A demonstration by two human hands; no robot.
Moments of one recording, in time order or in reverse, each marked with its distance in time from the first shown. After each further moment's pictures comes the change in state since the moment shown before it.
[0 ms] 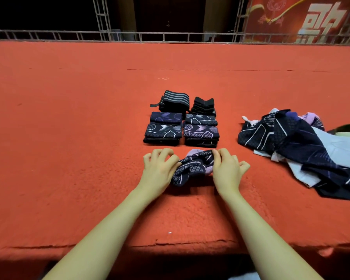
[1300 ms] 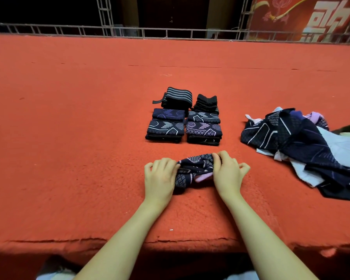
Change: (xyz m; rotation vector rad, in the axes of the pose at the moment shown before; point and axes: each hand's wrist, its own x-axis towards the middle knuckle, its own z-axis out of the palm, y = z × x) left_hand -0.028 0.016 0.015 0.019 0.176 -0.160; right_hand -0.008 0.011 0.009 -0.058 -0.021 -0.084
